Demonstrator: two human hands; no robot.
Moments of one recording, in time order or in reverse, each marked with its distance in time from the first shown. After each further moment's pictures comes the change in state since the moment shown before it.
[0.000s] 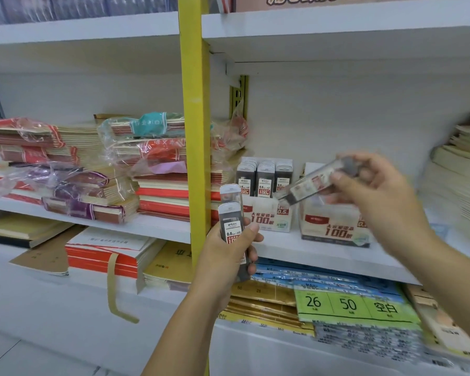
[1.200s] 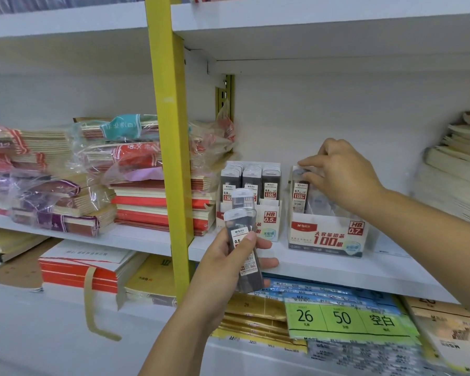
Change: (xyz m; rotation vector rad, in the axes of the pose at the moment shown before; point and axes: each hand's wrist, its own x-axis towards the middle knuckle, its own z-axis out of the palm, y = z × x) left_hand 0.008 -0.007 0.016 -0.049 -0.176 -0.016; right_hand 0.091 0.042 -0.001 -1.138 -0.132 -0.374
